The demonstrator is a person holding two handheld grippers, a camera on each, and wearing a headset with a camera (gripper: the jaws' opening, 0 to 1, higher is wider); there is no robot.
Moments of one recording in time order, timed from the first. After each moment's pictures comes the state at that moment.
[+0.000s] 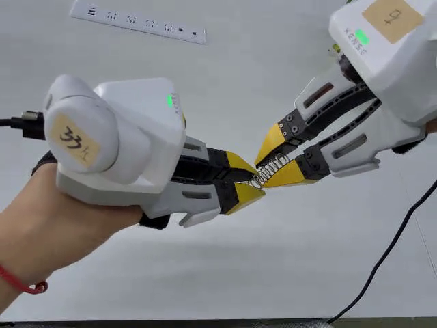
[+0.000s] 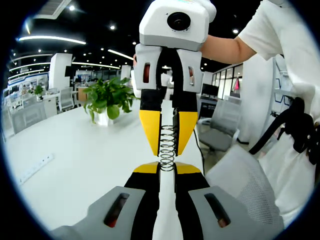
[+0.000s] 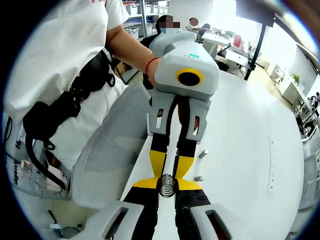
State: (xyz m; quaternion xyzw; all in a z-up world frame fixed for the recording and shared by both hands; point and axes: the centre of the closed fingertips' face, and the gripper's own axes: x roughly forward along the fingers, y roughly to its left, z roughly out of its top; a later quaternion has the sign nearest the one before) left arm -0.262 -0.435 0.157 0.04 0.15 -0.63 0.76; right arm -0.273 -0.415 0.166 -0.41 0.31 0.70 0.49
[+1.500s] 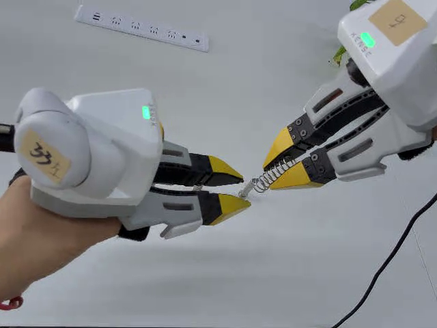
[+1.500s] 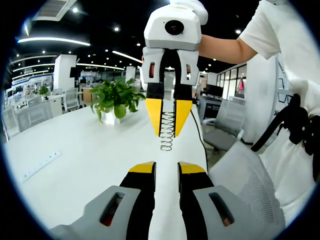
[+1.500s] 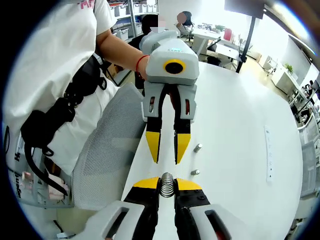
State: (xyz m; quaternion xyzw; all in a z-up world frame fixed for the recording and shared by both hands) left arm -0.256 -0.401 0.155 0.04 0.14 -0.60 0.78; right arm -0.255 -0.424 0.172 -0.40 0.34 0.67 0.52
